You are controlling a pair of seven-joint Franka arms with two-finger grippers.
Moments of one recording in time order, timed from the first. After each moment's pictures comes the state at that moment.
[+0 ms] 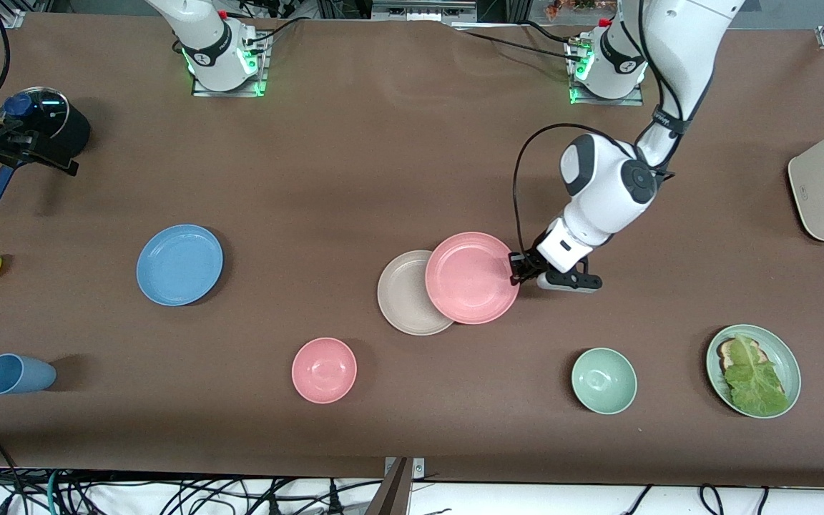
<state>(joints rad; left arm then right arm) -0.23 0.46 -0.22 -2.04 -0.48 2.80 -0.04 0.03 0.00 -0.07 -1.64 -0.01 1.54 0.08</state>
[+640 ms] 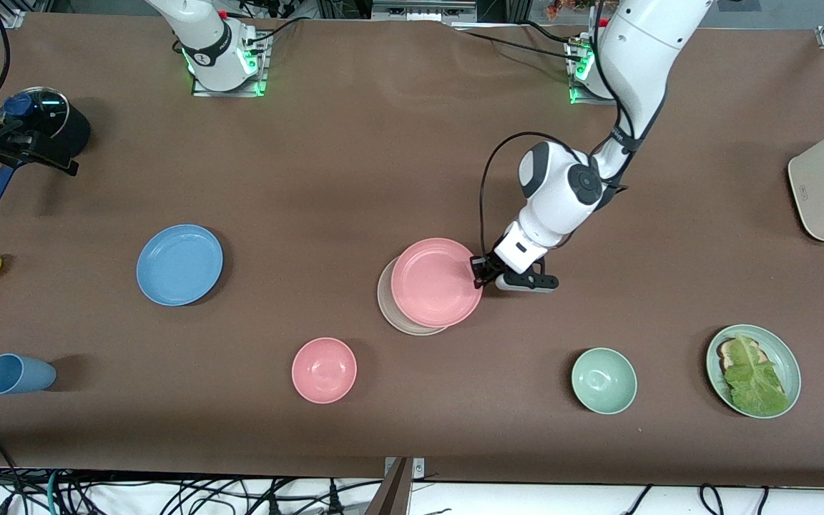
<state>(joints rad) -0.35 0.61 -0.22 -1.93 -0.48 2.91 -0.17 0.03 0.00 -0.07 -1.64 -0.01 1.54 0.08</state>
